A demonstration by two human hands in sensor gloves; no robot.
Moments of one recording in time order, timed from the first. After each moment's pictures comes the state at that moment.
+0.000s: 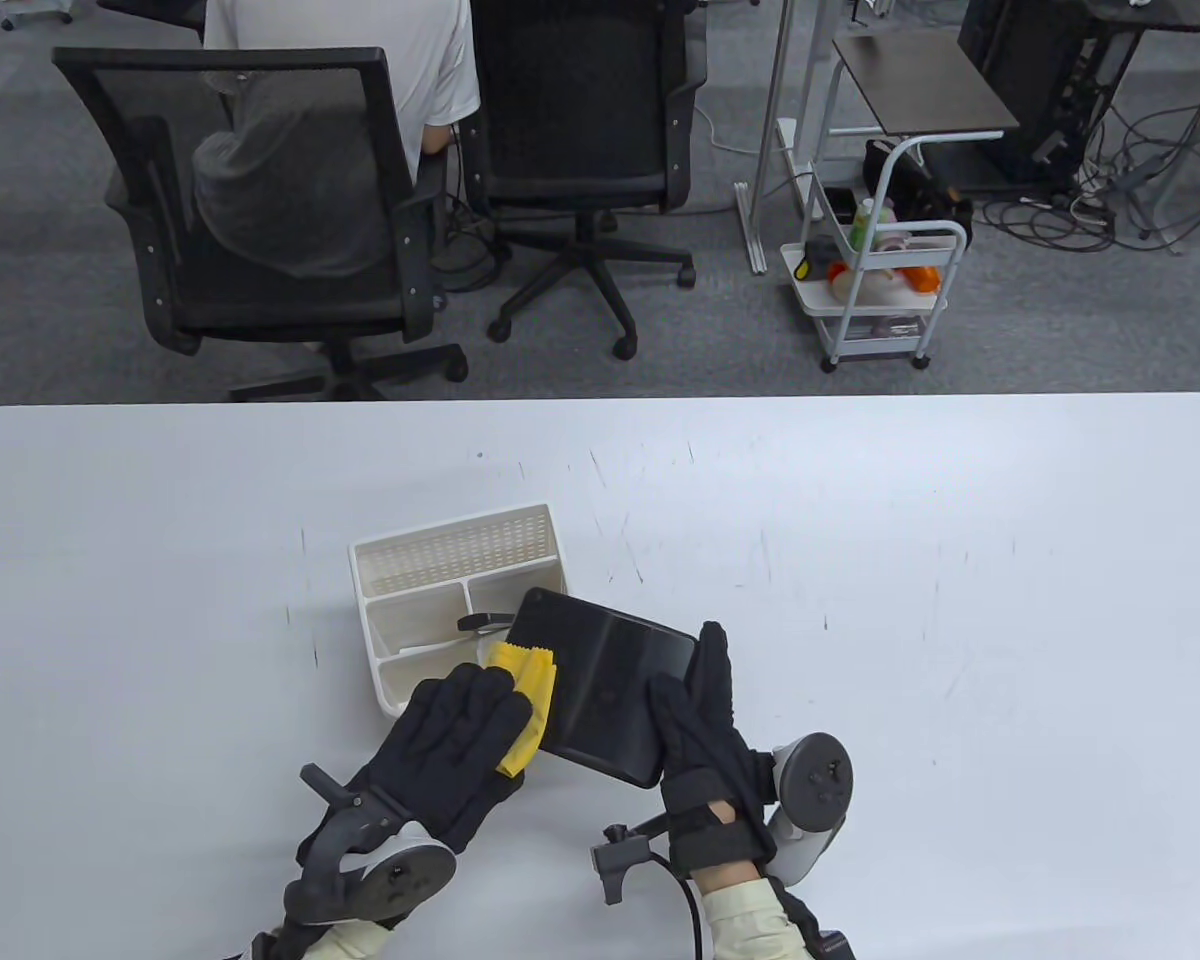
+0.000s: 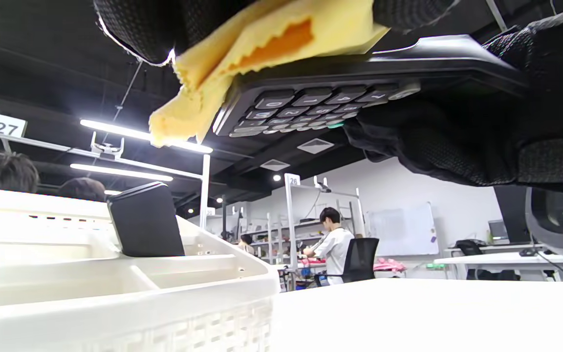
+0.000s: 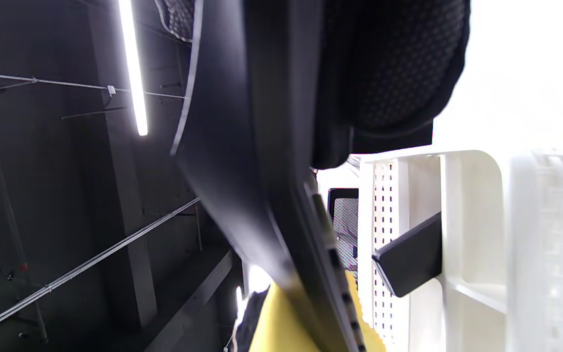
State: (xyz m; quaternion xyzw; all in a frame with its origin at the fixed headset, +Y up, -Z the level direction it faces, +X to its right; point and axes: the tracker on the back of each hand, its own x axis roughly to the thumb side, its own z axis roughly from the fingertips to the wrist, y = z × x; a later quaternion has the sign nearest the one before) left_hand -0.185 -0.682 -0.231 0.25 -0.30 0.07 0.92; right_hand 0.078 -0.713 -0.271 0.05 -0.11 0.65 0.75
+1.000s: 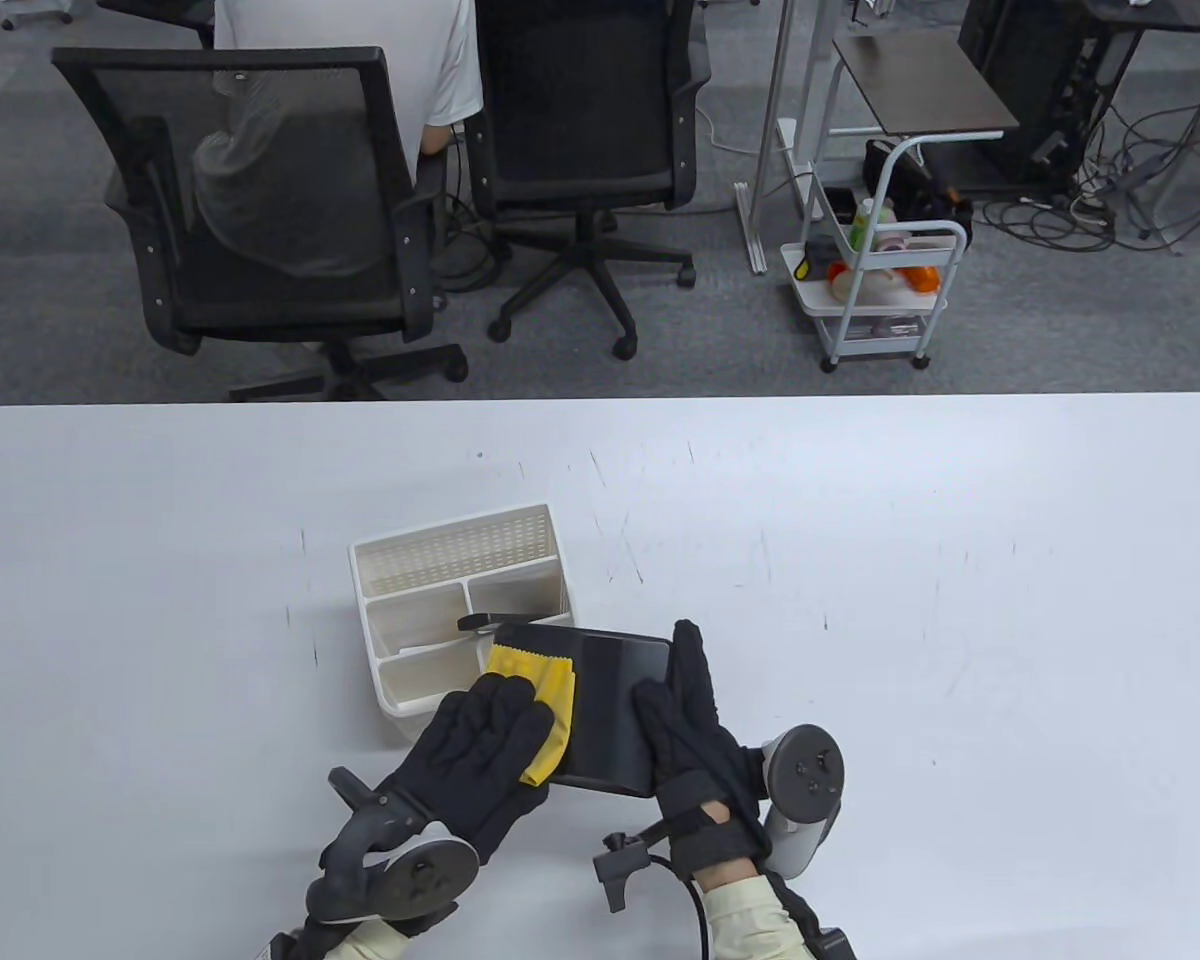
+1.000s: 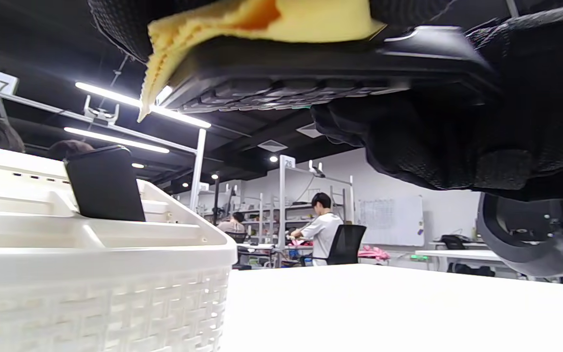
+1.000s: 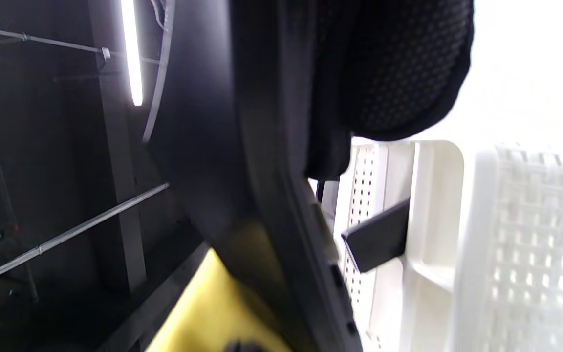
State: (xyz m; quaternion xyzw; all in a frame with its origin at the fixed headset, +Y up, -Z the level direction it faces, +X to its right) left_hand -0.174 -0.683 -0.233 0.21 -0.29 0.10 0.93; right_hand 0.072 -0.714 -0.275 0.09 -0.08 0.68 0.72
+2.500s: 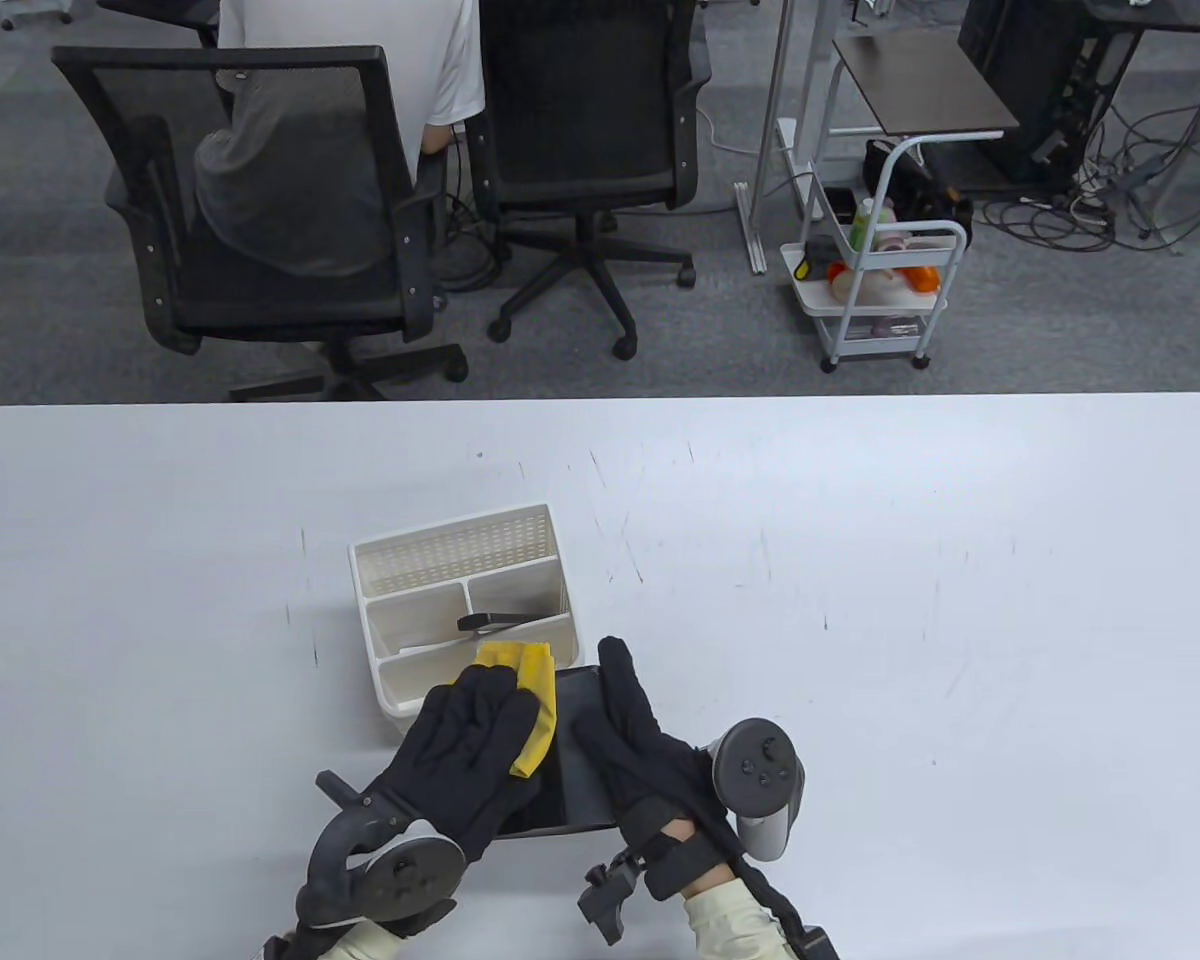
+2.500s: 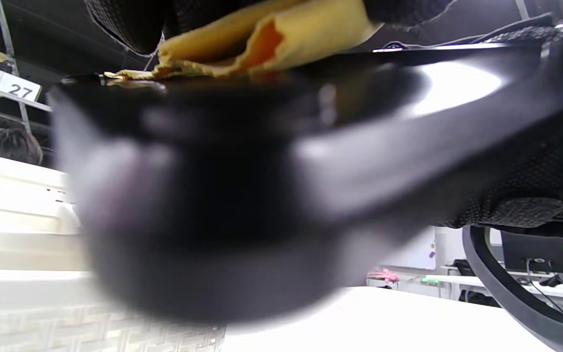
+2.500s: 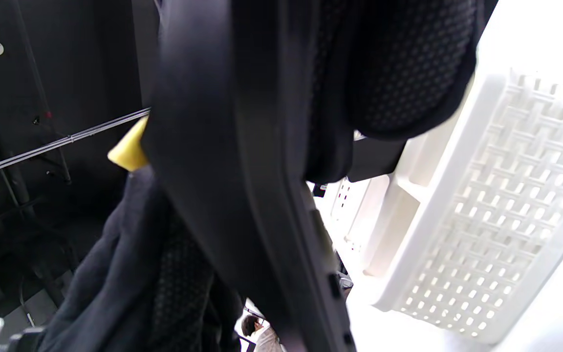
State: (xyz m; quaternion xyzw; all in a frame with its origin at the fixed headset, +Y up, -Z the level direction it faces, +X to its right) left_hand -0.175 -0.677 -0.227 0.22 -0.29 0.12 0.92; right_hand 0.046 -0.712 -0.274 0.21 -0.04 0.73 0.65
